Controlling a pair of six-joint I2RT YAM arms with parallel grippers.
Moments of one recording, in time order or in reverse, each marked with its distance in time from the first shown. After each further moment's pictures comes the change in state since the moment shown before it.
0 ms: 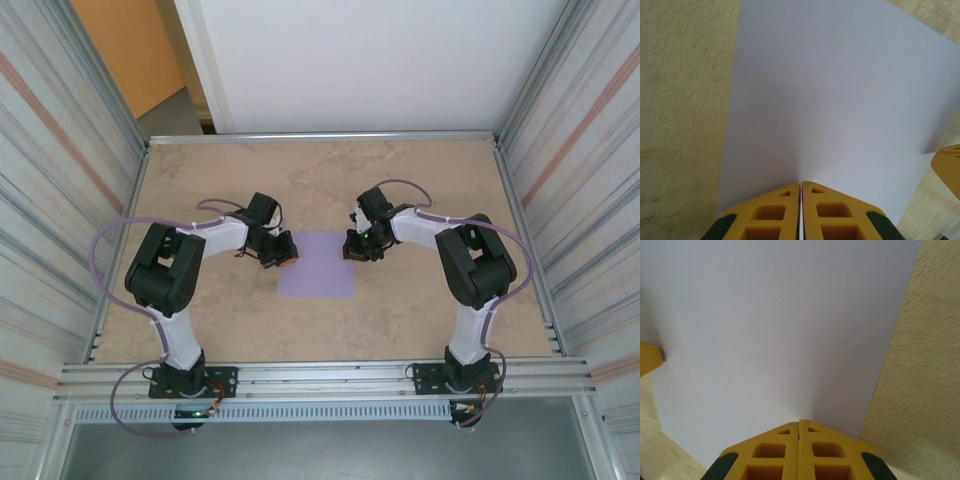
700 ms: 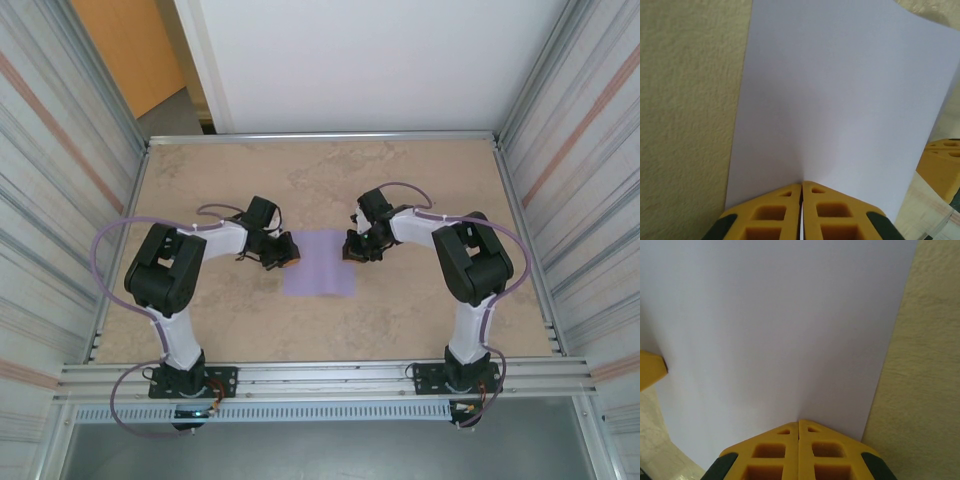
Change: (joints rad) left arm -0.003 0.000 -0.053 0.118 0.031 -0.054; right arm -0.005 0.035 0.001 0.031 -0.029 0.045
